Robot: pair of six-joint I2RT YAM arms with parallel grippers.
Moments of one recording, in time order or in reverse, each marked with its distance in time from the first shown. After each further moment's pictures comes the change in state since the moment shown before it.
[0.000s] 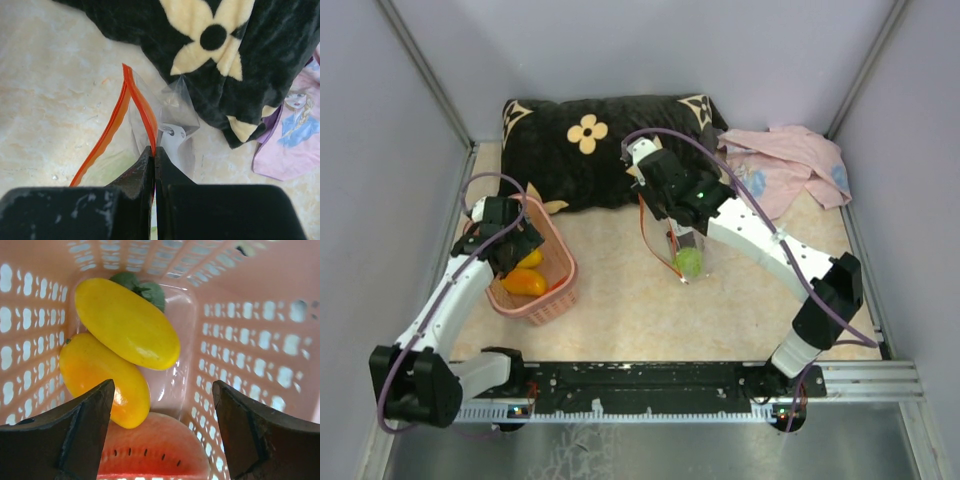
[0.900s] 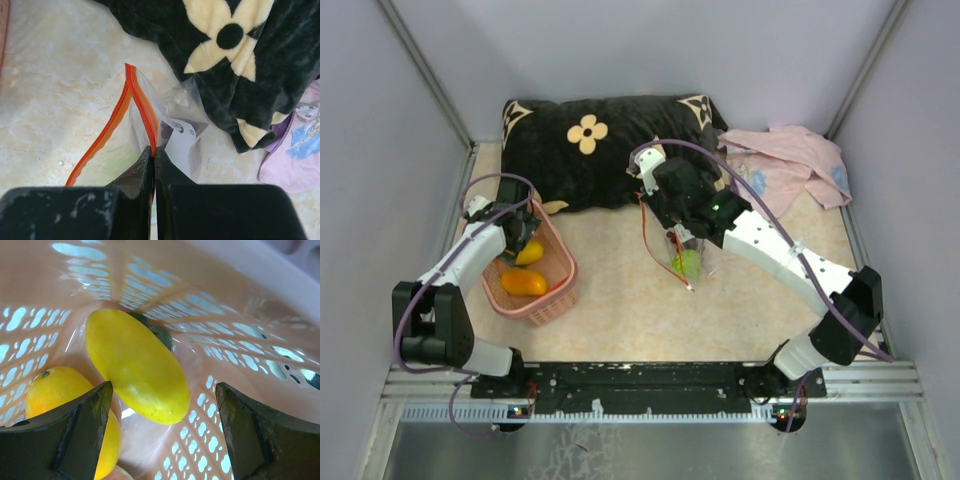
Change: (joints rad) left arm 0.037 0.327 0.117 0.028 -0.168 -0.353; right arm -0.012 -0.122 -0.152 0.077 -0.103 -0.064
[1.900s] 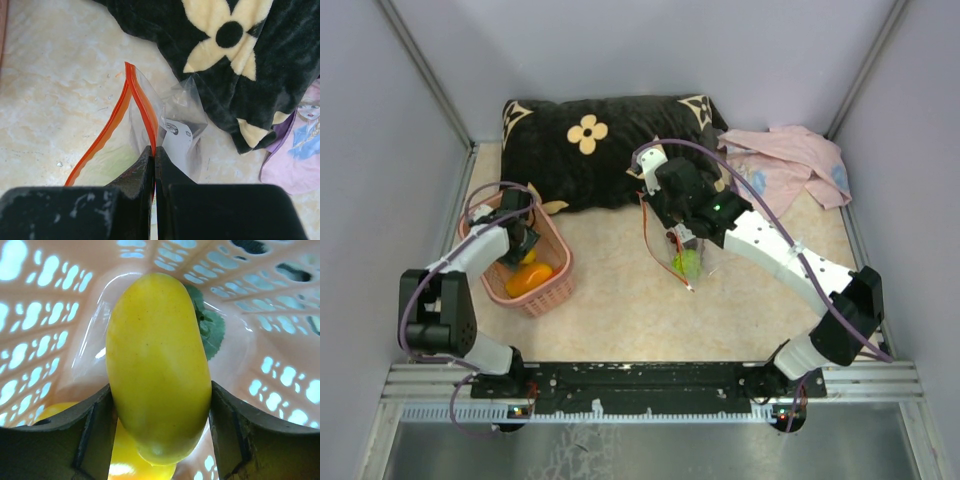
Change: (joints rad) left arm 0.026 0.094 -0.064 0.055 0.008 0.031; right arm -0.017 -0.003 -0.021 0.023 -0.017 0.000
